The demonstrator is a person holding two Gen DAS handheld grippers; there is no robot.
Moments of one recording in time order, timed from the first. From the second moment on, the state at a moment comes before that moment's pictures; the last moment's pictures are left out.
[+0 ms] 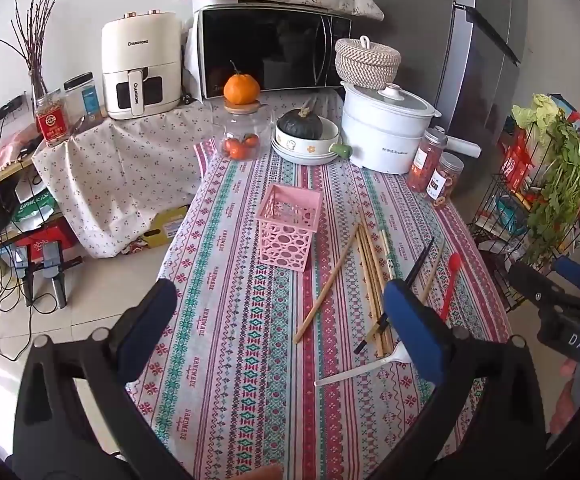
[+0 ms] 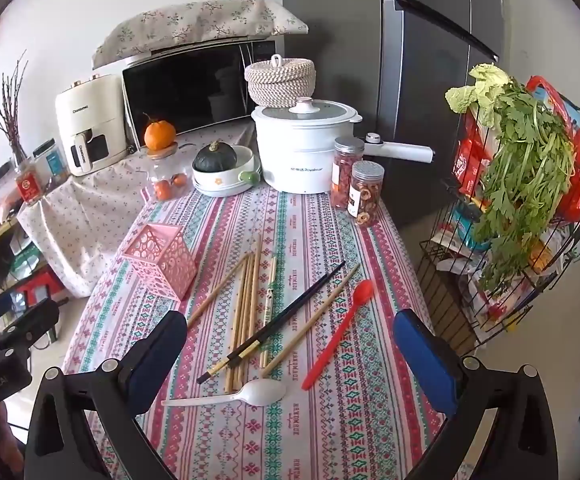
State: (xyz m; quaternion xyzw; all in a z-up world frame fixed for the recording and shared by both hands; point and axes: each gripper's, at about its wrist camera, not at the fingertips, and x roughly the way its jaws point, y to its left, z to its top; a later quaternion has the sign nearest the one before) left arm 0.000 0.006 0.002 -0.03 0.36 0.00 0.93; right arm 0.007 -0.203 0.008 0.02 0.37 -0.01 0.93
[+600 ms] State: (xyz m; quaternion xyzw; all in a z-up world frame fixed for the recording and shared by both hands) left arm -0.001 0.008 -0.001 -0.03 0.37 0.00 0.93; right arm 0.008 -0.203 0.008 0.02 0.37 -0.01 0.93
